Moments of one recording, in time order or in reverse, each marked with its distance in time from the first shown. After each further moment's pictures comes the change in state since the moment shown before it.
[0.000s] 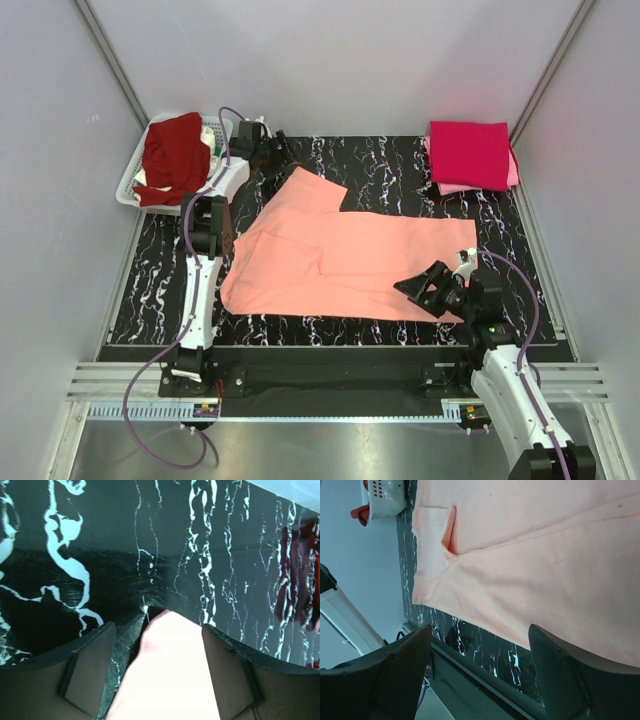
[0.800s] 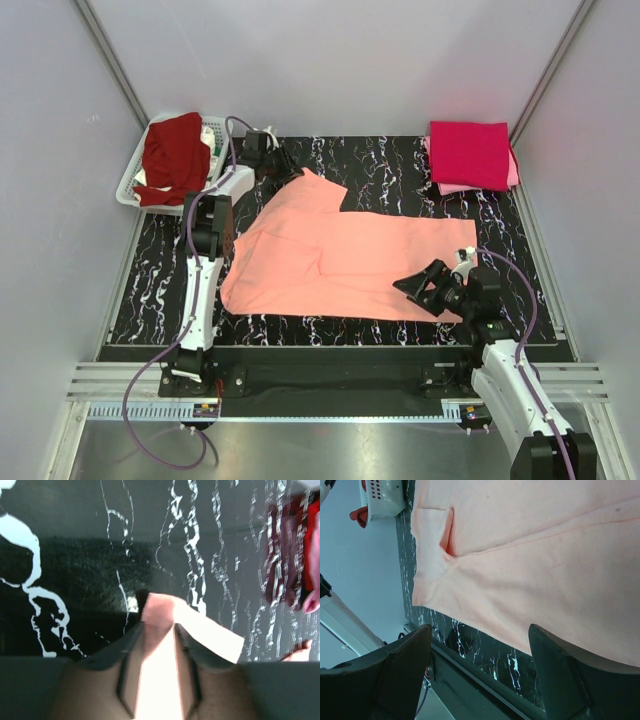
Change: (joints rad) left arm -0.026 -0.047 -0.190 0.159 0.076 -0.051; right arm 0.000 0.065 -0.007 0.067 -0.002 0.011
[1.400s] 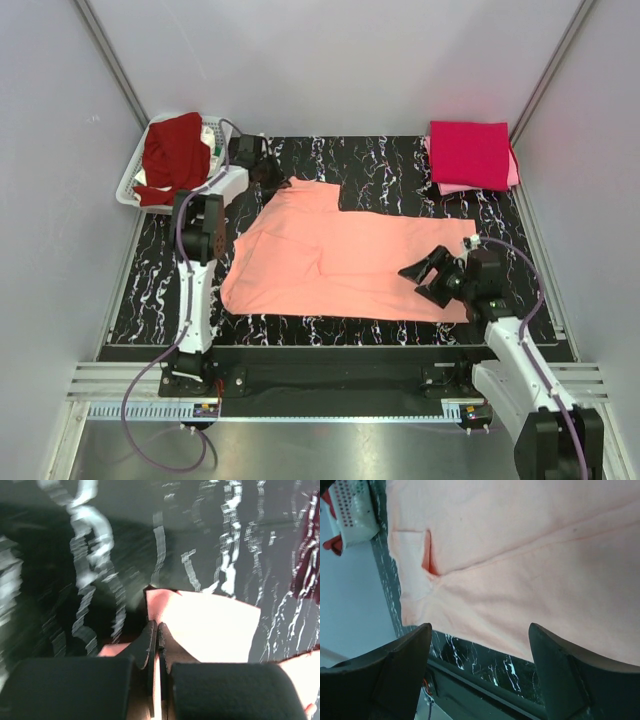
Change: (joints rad) left arm 0.000 -0.145 -0.183 -0.084 -0.117 0.023; right arm 0.001 0.136 0.125 -0.109 0.106 -0.010
